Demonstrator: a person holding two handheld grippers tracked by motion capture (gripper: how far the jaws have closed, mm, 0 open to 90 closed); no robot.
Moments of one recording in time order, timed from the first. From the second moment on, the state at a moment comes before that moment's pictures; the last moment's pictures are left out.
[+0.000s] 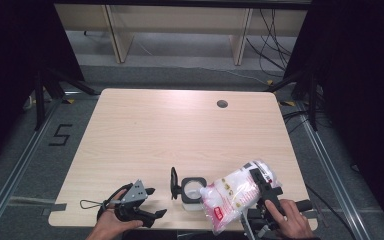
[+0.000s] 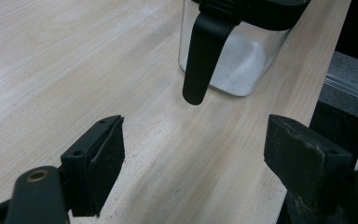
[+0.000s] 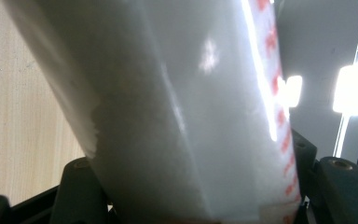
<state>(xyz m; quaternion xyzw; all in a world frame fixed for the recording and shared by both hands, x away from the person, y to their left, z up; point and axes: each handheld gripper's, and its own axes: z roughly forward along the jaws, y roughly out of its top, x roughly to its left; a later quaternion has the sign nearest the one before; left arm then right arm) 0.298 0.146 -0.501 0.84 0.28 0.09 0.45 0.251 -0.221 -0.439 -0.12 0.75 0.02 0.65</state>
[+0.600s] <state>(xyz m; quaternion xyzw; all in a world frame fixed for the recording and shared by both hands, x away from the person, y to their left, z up) 0.297 0.146 -0.501 0.84 0.28 0.09 0.45 0.254 -0.221 -0.441 -0.14 0.74 0.02 0.65</state>
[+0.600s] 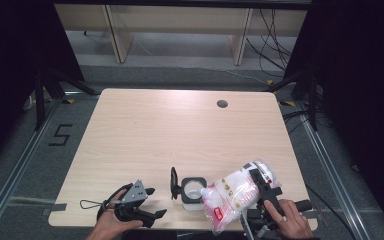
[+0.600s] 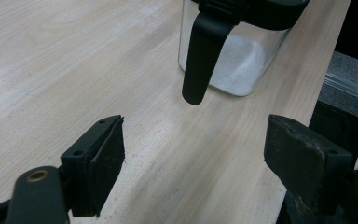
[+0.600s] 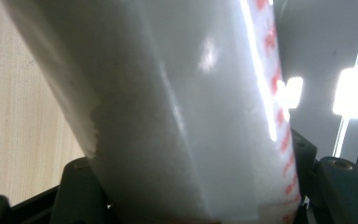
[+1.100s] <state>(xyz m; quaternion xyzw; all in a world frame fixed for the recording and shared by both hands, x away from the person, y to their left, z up) 0.297 0.147 -0.500 0.84 0.28 0.09 0.45 0.251 -0.221 -0.443 -0.12 0.75 0.02 0.65</state>
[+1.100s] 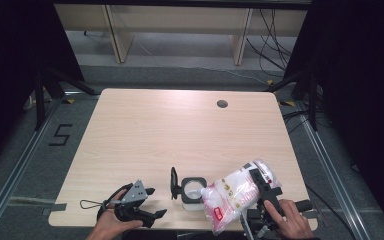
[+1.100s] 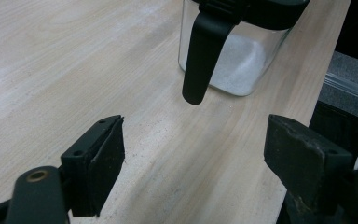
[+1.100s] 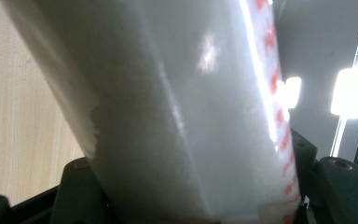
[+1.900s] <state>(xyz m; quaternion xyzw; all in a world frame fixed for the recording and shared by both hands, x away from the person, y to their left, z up) 0.297 0.147 -0.500 0.84 0.28 0.09 0.45 0.252 -0.222 -0.442 -0.12 0.75 0.03 0.65</state>
